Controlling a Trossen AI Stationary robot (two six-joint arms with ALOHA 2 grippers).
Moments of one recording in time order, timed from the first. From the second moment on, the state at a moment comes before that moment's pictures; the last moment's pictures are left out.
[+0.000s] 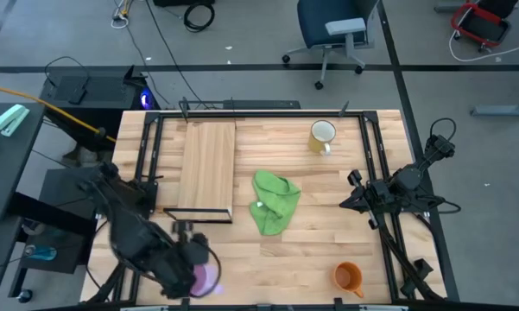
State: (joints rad) left arm -0.79 1.75 1.98 -1.49 -0.20 -0.85; right arm 0.65 0.01 0.01 0.12 0.36 0.04
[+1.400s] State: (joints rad) left arm 0.31 1.55 1.90 -1.57 -0.10 -0.17; right arm 0.65 0.01 0.01 0.13 0.37 0.06
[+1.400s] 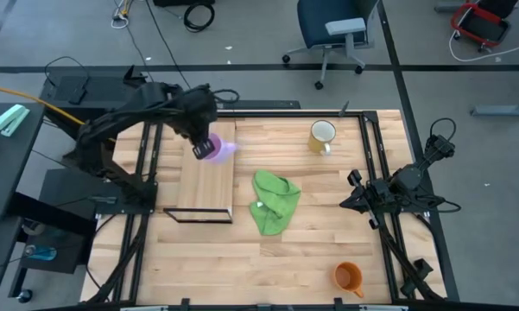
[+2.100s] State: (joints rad) left arm 0.21 1.30 1.20 -1.38 -0.02 -0.28; right arm 0.65 0.01 0.01 0.12 0.37 0.06
